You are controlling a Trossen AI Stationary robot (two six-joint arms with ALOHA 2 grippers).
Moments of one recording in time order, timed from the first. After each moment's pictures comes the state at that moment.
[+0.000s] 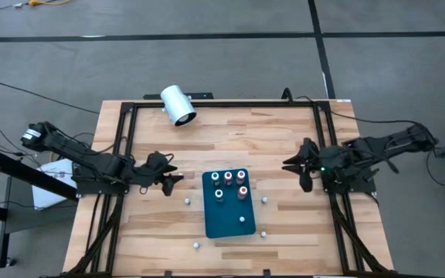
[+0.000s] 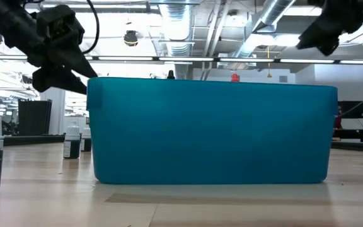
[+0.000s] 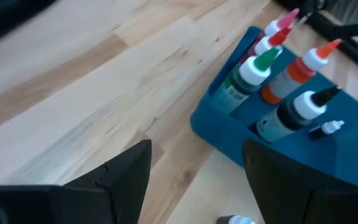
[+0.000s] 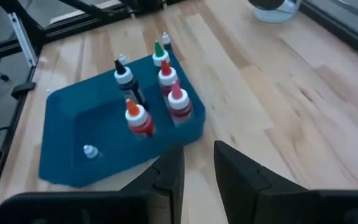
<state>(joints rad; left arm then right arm) -0.32 0.90 0.44 -0.21 -0.52 -0.88 0.28 0.64 0.62 -0.57 0.30 0.39</state>
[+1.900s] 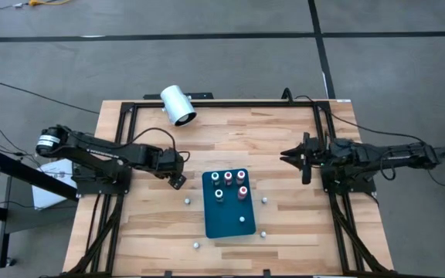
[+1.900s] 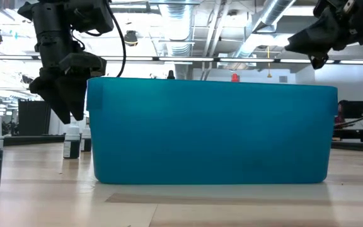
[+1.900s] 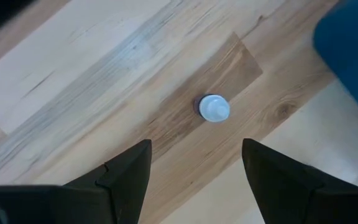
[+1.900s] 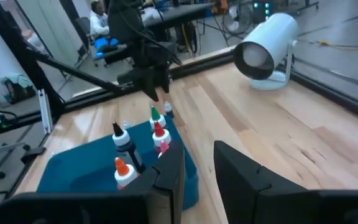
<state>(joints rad) -0.04 1.29 0.74 -0.72 -0.14 -0.93 0.05 0.39 0.32 -0.14 0.16 0.23</state>
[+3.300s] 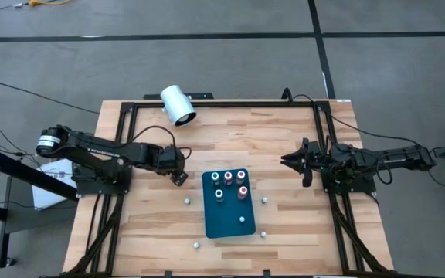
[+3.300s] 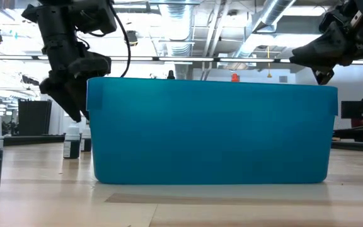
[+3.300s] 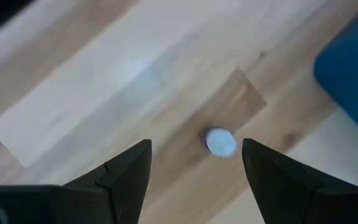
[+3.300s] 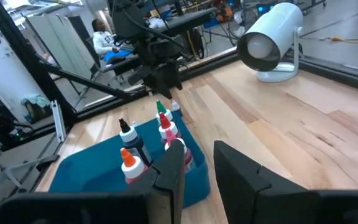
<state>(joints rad) -0.02 1.30 0.74 -0.68 -0.21 -0.87 0.08 0.27 0.16 -0.04 0.16 0.31</state>
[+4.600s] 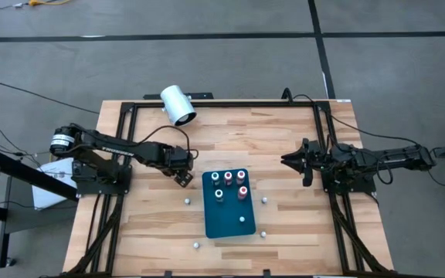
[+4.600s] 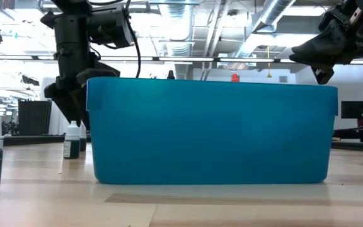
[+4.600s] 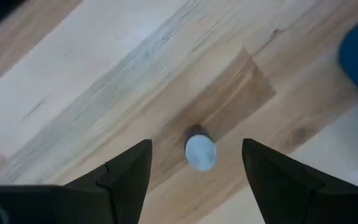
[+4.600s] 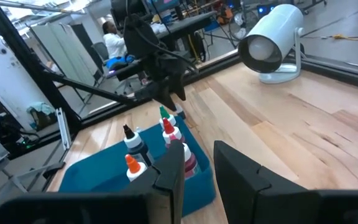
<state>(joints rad) 0.02 1.46 0.83 -0.74 -0.13 -0.87 0.08 0.27 0.16 -0.03 0.16 0.34</state>
